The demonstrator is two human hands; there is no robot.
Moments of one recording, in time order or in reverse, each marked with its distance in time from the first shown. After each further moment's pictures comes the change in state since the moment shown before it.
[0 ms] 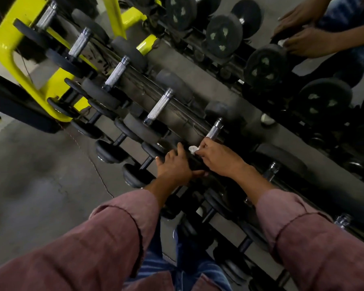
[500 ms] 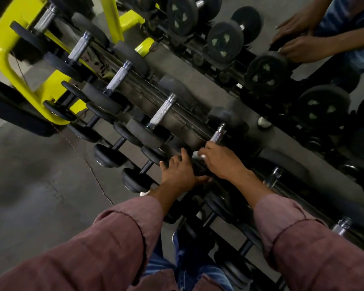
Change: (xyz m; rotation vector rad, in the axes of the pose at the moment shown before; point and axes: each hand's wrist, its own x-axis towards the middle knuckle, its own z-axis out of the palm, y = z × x) left_hand 0.001 -0.004 -0.002 0.011 -0.017 0.061; right_hand 0.009 -0.012 -0.002 -0.128 0.038 0.109
